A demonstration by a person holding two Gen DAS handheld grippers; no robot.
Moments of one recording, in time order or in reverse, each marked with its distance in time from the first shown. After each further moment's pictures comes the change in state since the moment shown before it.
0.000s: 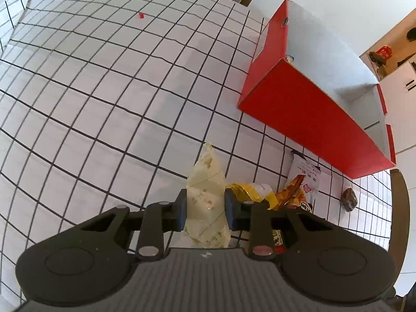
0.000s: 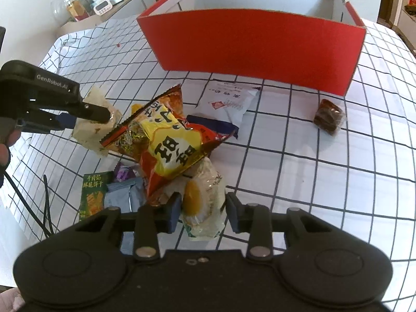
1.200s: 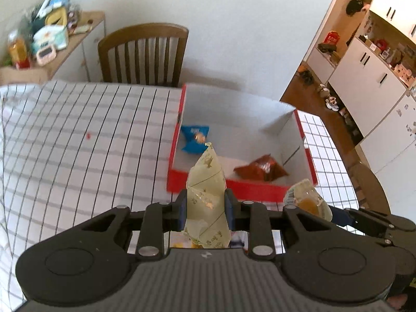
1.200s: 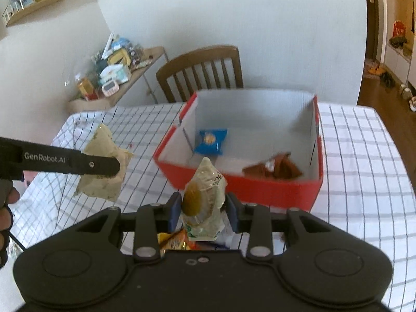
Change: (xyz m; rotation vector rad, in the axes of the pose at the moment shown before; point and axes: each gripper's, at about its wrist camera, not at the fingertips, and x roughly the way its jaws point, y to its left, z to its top) left arm -0.120 -0.122 0.044 0.329 -0.206 -0.035; right arm -0.107 -0.001 0.103 0.019 -0.285 0.009
